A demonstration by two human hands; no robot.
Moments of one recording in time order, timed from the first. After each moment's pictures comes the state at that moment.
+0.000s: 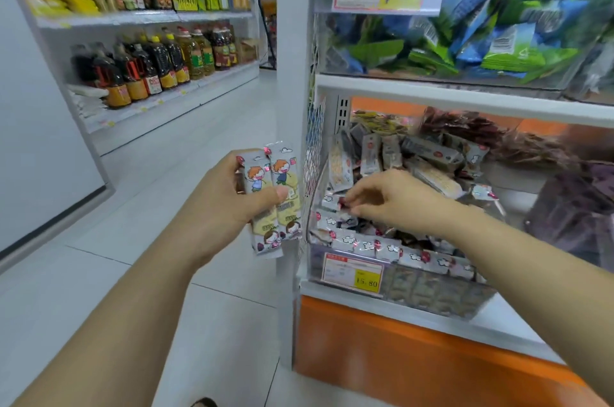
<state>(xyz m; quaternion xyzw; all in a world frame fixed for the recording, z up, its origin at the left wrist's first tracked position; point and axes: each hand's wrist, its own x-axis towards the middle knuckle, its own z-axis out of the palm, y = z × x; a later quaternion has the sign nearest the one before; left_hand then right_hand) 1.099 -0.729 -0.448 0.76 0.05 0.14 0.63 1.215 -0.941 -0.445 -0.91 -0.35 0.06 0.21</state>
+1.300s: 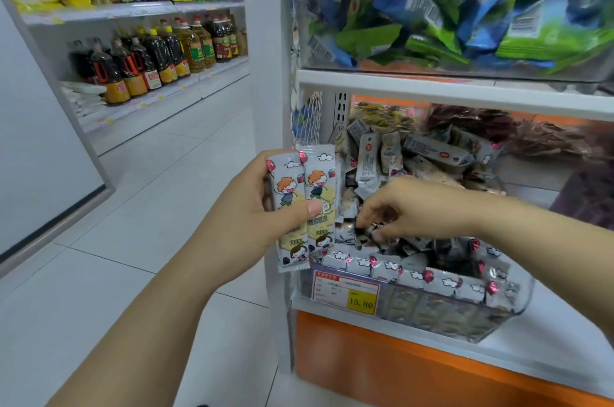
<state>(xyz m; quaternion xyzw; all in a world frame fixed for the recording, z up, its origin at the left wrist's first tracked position) 1.125 -0.765 -0.448 0.76 -0.04 0.12 0.63 1.254 -0.962 -0.445 -0.89 -0.42 0.16 0.10</state>
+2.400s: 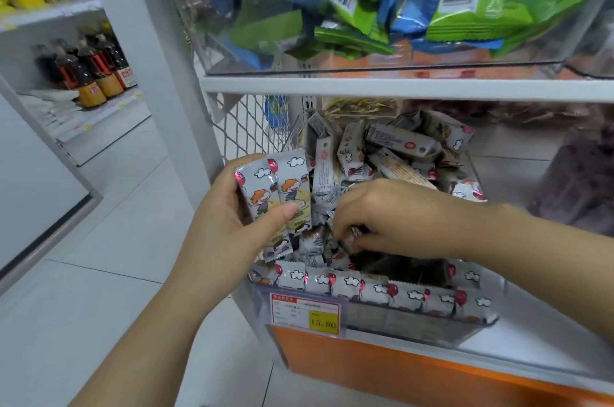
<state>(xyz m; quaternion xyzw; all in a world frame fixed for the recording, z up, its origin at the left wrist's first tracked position) 1.164 -0.802 -0.460 0.78 0.00 0.19 0.59 1.267 -0.991 -0.454 -0.84 -0.55 0.04 0.06</state>
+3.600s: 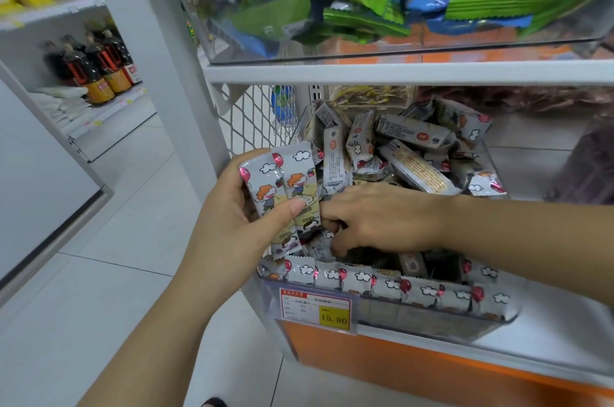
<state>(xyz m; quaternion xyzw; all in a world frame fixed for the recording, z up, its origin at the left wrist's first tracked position) 1.164 -0.801 -0.461 0.78 0.00 0.19 0.60 1.284 -0.969 -0.482 -0.77 -0.64 0.05 0.03</state>
